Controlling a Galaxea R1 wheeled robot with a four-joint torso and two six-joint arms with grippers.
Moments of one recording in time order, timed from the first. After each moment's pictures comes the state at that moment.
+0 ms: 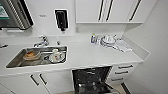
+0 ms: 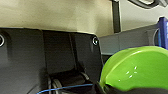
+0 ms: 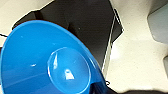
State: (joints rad) left arm 1.31 2.63 -2.07 0.82 -0.18 -0.91; right arm -1.52 2.85 -2.51 -0.15 0.14 0.26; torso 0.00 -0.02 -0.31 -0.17
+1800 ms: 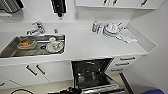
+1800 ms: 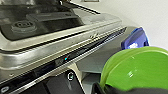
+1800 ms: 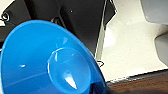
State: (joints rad) left arm 0.66 2.54 -1.38 0.83 0.53 -1.02; right arm -1.50 2.84 -2.49 -0.15 0.16 0.26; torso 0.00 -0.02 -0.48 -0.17
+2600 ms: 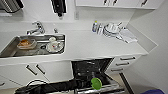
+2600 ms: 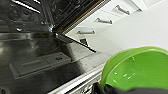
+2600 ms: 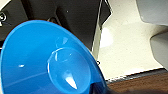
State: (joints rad) left arm 0.51 2.76 -1.64 0.99 0.39 -1.24; right arm -1.50 2.82 -2.48 -0.15 0.16 0.26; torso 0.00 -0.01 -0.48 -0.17
